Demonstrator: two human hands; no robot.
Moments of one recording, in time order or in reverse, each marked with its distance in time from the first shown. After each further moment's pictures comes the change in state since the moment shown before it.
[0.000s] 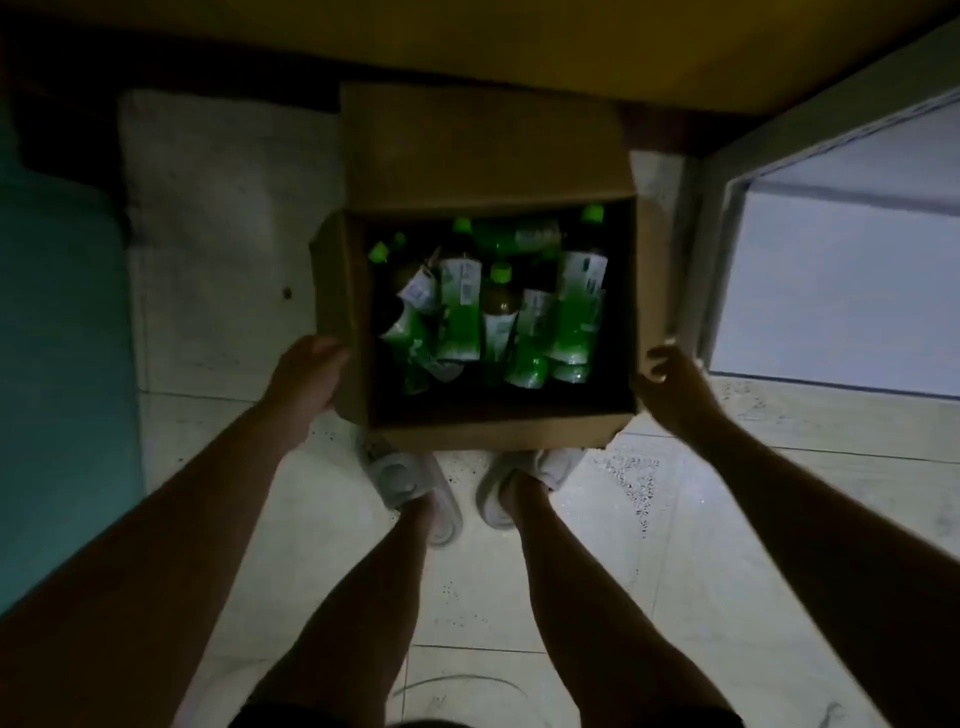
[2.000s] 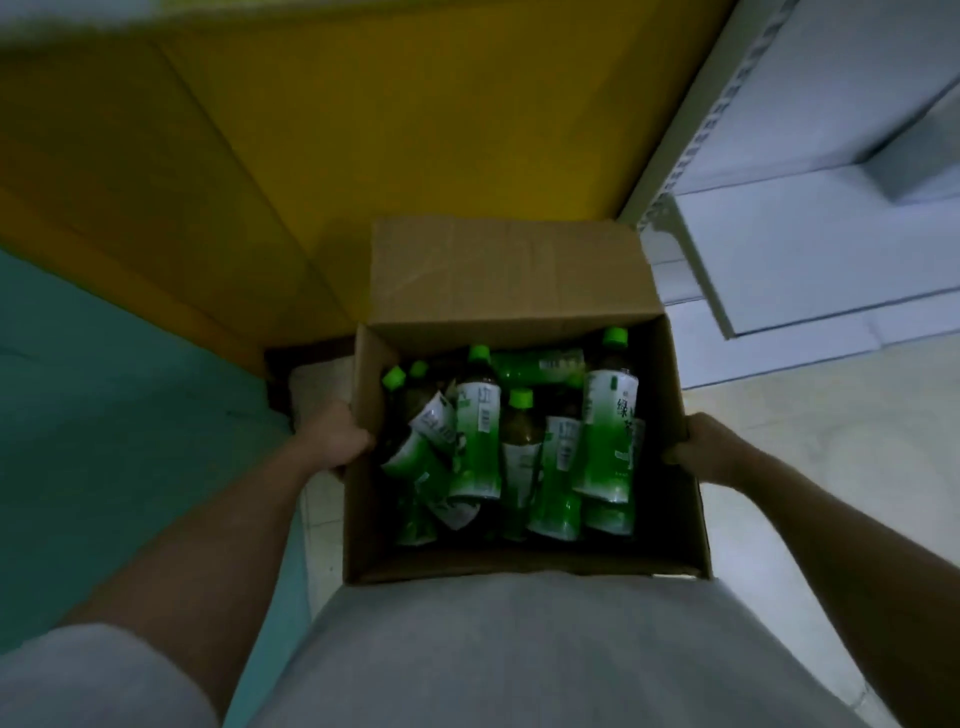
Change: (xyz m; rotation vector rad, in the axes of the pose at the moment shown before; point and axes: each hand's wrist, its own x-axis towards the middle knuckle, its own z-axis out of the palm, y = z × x) left_hand -0.419 0.065 -0.245 0.701 -0.037 0.492; right_hand -0.509 -0.031 -0.146 0.050 0.130 -0.072
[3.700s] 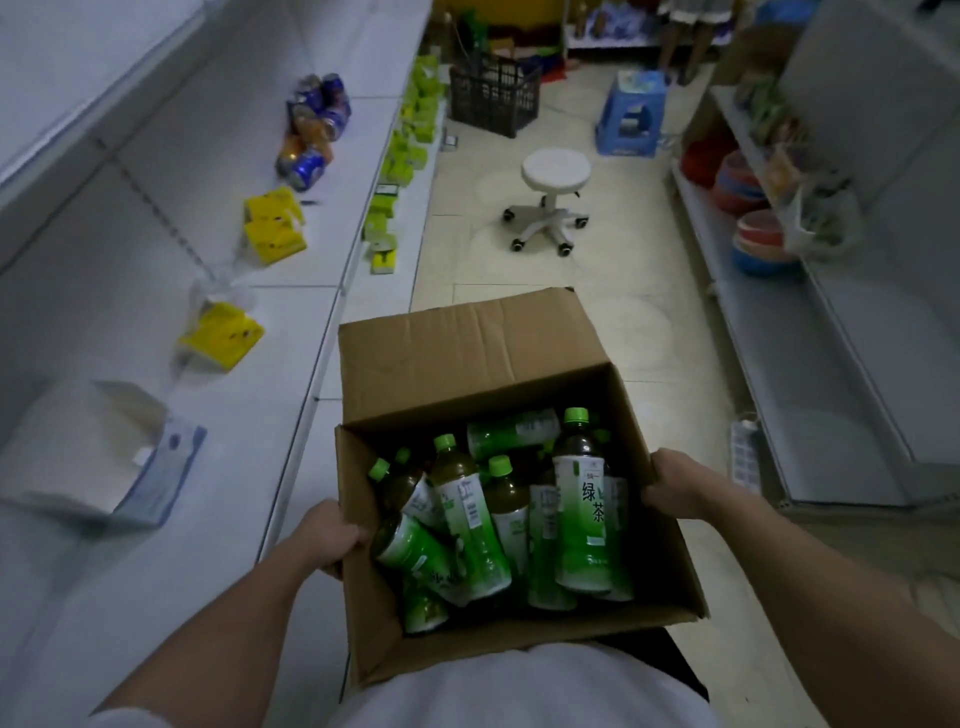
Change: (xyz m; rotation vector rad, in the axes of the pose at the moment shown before) left_hand -0.138 0.737 0.523 0.849 -0.467 0.725; right_hand -0.164 0.624 -0.268 0.775 0.510 0.692
